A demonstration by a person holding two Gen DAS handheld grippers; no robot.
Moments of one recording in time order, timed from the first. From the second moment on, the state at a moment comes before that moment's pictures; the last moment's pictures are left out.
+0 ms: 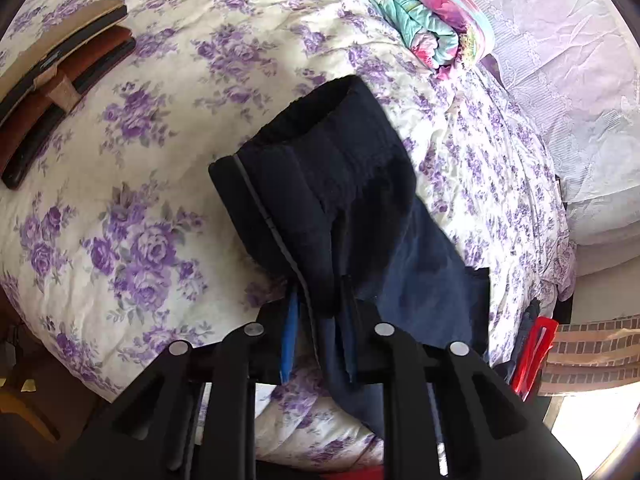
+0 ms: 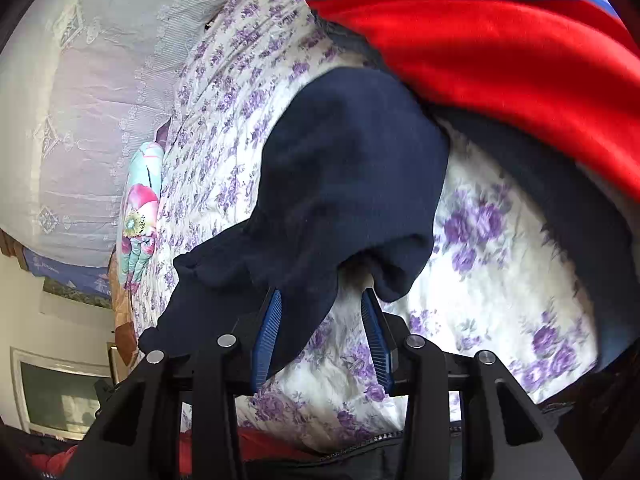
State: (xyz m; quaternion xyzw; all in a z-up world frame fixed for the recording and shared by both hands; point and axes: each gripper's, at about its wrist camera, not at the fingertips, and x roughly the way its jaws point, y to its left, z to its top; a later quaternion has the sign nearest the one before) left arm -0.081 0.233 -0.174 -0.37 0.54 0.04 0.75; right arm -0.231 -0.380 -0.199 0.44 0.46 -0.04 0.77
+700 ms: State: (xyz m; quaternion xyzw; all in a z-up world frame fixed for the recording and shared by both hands) left arm -0.008 0.237 -0.088 -0.40 0.47 -0.03 0.79; right arm -0.072 -0.430 -0.114 0.45 0.38 0.06 0.81
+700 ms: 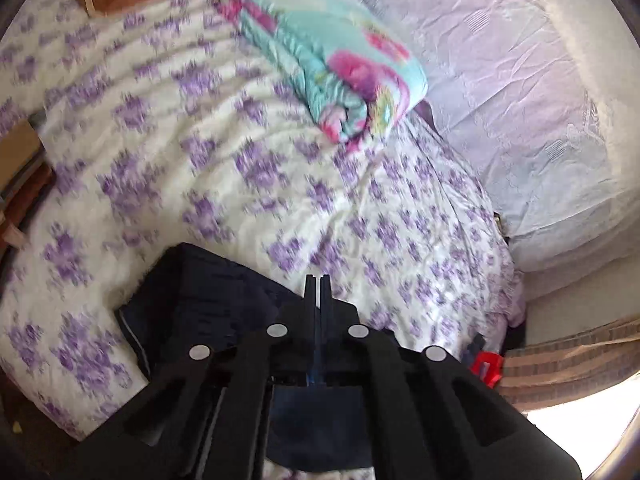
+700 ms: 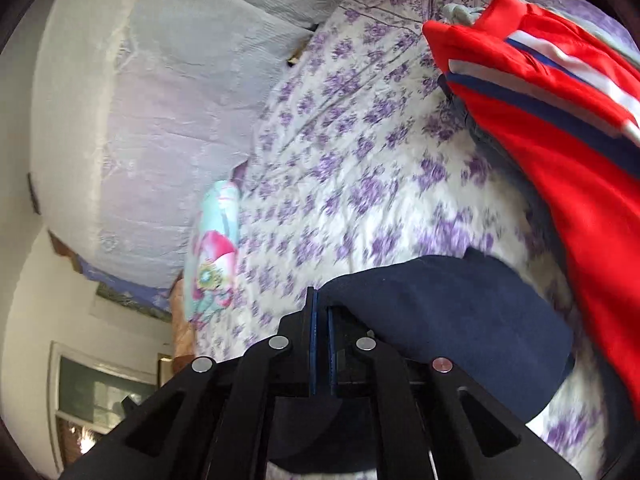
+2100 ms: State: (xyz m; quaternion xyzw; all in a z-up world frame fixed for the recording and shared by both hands) left arm -0.004 0.224 -0.068 -0.44 0.44 -0.05 0.78; right arm -0.089 -0.427 -0.081 0.41 0.38 0.06 0.83
